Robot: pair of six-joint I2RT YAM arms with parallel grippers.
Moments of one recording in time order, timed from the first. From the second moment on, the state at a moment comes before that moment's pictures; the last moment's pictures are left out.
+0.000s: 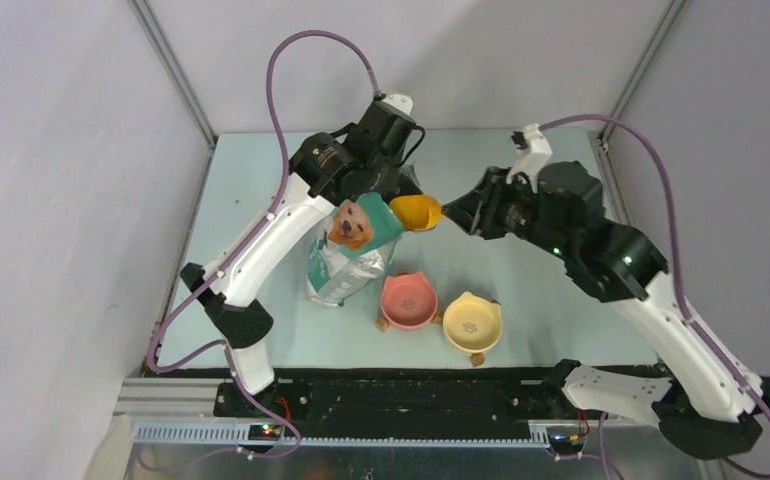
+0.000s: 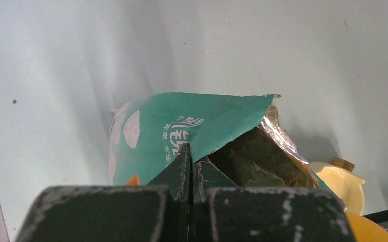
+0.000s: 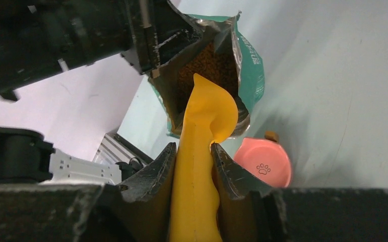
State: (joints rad) left arm -0.83 1.79 2.23 -1.21 -0.46 -0.33; right arm 0.74 1.02 1.48 -0.70 0.00 0.58
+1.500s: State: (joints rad) left arm -0.86 1.69 2.01 -1.02 -0.44 -0.25; right arm 0.82 1.48 1.48 -0.68 0.17 0.63
